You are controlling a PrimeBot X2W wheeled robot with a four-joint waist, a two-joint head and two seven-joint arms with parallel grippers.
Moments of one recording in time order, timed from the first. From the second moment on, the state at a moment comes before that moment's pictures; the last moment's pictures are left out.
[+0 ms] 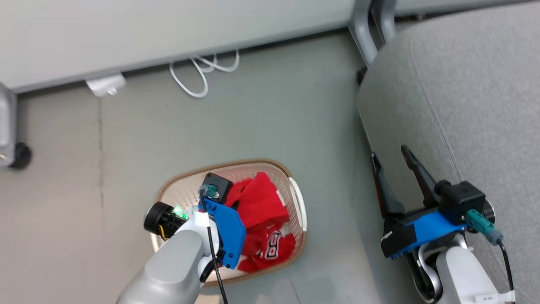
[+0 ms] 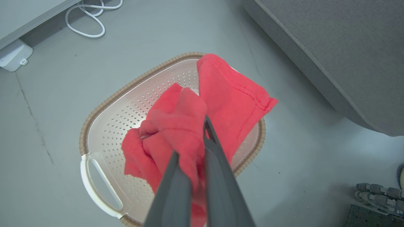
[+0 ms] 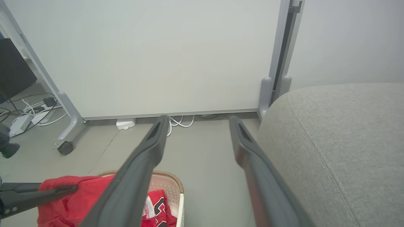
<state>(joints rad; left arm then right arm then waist) -0.67 0.06 -0.79 1.06 -0.52 -0.13 0.07 -0.28 -0.05 0.10 0.28 0.14 0.13 -0.20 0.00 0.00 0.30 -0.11</state>
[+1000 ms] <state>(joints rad) -0.83 0.05 -1.10 0.69 -0.88 -0.10 -0.05 -0.08 -0.05 0.11 0.20 0.14 0.13 -0.09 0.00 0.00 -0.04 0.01</state>
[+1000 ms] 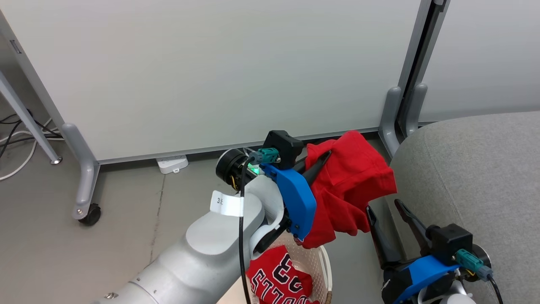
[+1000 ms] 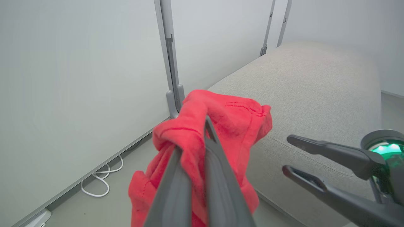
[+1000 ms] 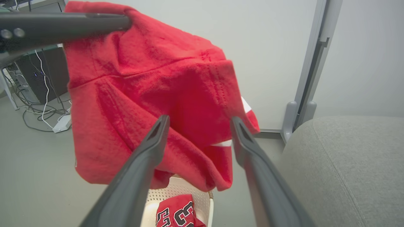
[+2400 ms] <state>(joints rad) -0.90 0.05 -1.28 0.68 -1.05 -0.07 -0.11 -0.38 -0.05 0.38 0.56 0.21 0.13 0.03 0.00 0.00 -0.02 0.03</state>
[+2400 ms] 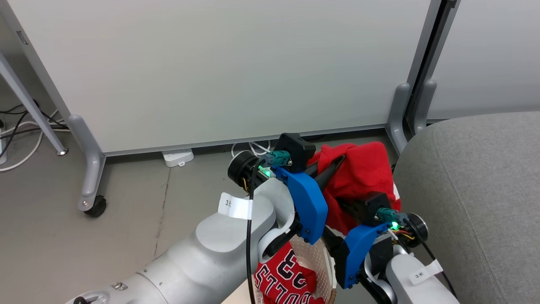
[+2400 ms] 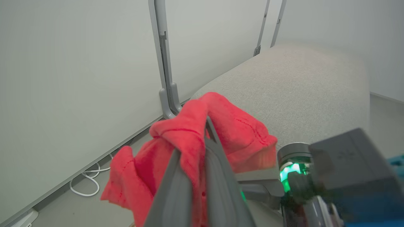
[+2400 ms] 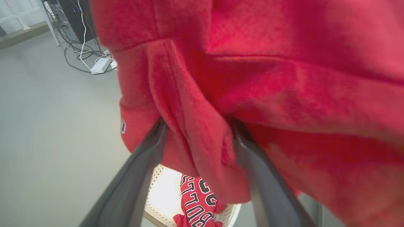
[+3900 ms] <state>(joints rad) -0.90 0.05 -1.28 0.71 -1.05 -0.08 -0.14 -0.53 -0.05 0.56 0.77 0.32 0.13 -0.13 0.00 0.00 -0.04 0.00</state>
